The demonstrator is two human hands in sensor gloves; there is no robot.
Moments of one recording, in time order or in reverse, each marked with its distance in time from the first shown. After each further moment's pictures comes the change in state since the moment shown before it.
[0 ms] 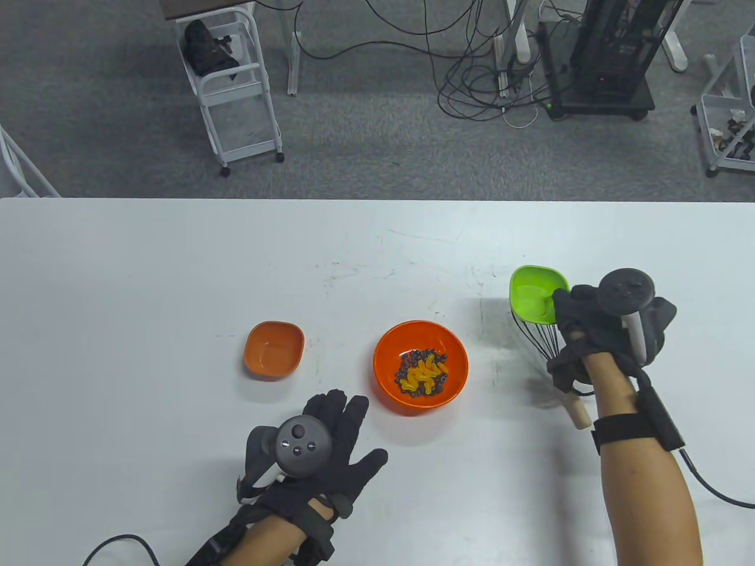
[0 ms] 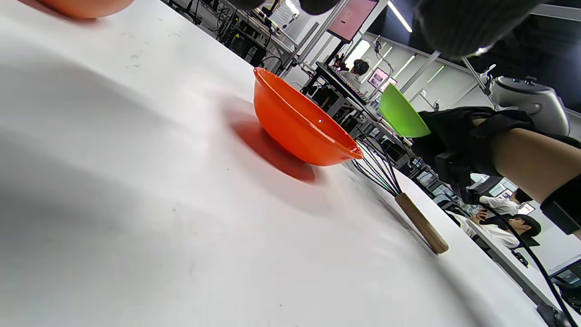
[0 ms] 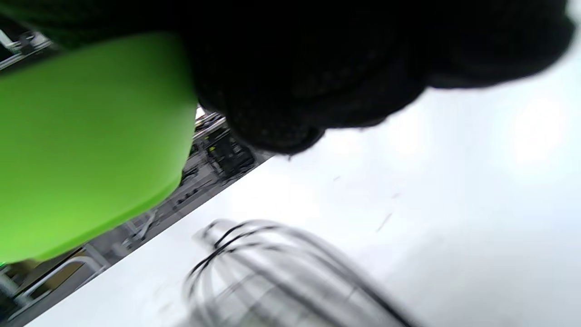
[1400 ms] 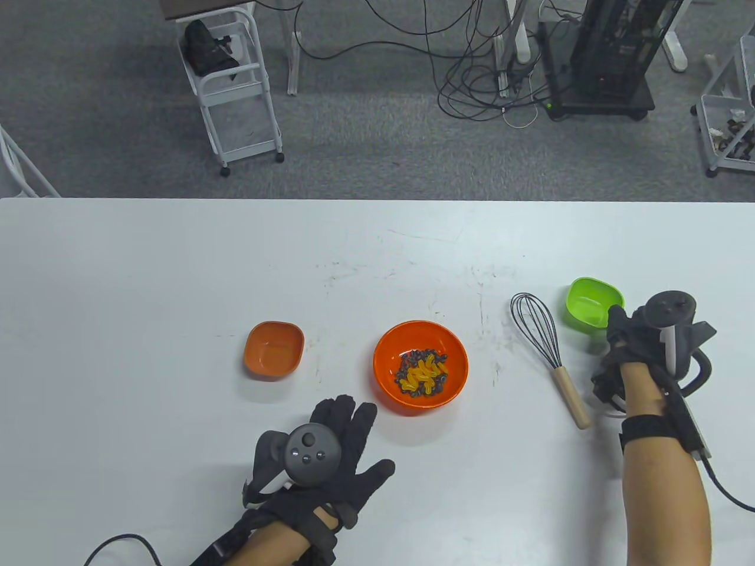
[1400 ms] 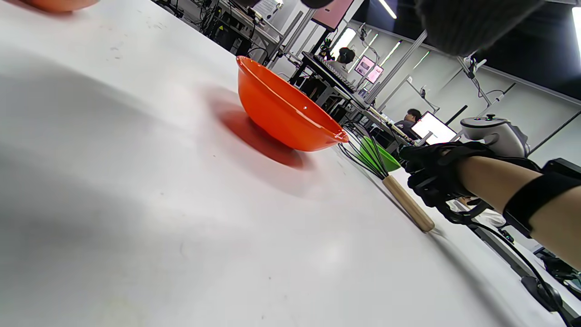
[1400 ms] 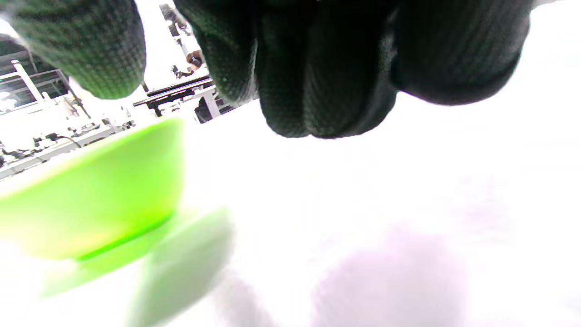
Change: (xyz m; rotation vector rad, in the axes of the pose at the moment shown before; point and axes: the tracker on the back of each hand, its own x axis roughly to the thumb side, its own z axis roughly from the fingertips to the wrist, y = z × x) left_hand 0.010 -0.007 0.004 -0.024 -0.047 -0.037; right_hand -0.080 -0.006 -0.008 -0.096 0.265 0.165
